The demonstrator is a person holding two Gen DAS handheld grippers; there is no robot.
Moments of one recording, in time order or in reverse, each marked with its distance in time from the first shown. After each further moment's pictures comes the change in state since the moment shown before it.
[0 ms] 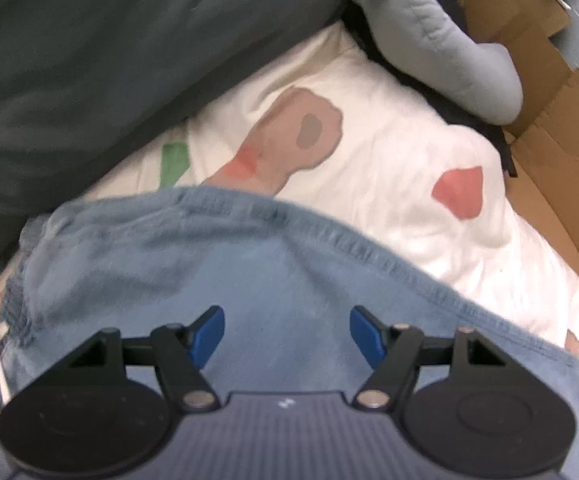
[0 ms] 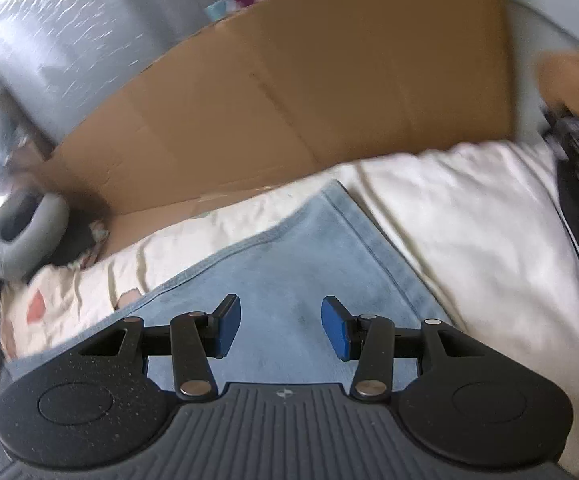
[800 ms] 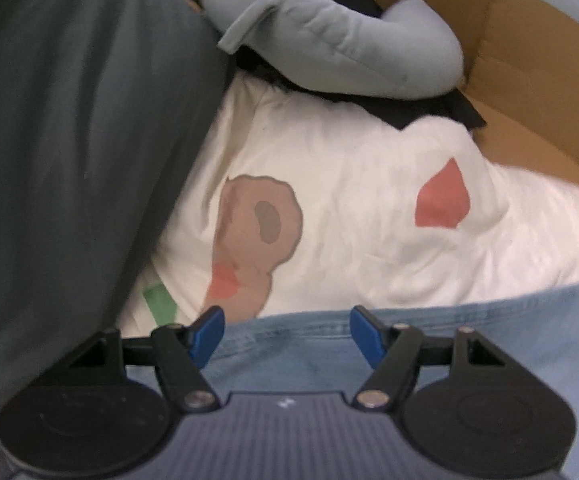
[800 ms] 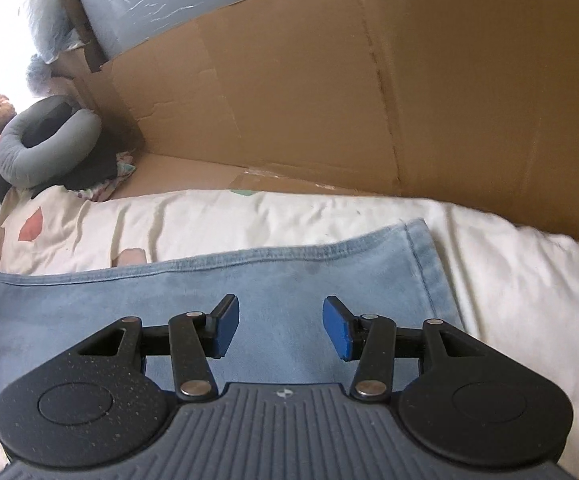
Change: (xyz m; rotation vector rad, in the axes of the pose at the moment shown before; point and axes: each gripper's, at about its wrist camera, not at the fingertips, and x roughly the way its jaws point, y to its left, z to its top) left arm 0.008 -0.029 0.066 0.494 -0.002 0.052; right arm 0.061 0.033 0.022 -0.301 0.077 0.076
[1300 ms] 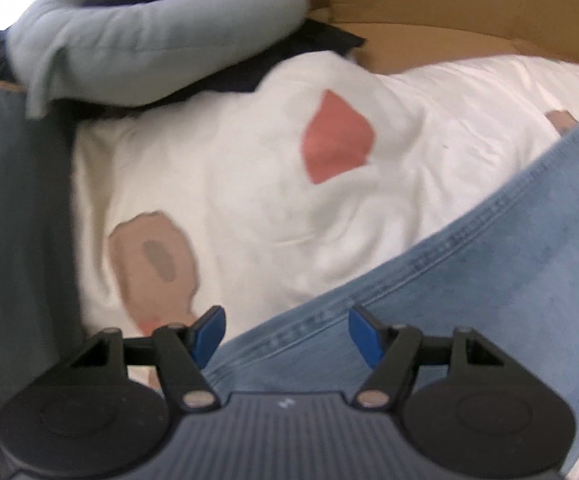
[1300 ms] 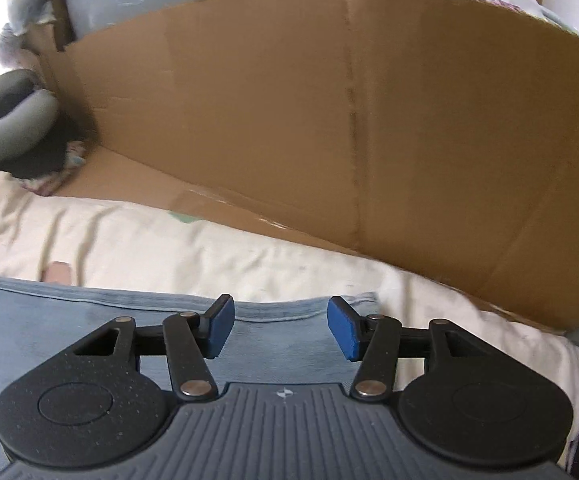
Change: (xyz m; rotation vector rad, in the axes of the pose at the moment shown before) left arm 0.035 -0.063 -0.008 0.446 -0.002 -0.086; right arm 0.028 -0.019 0.031 -0.117 -0.031 -0.212
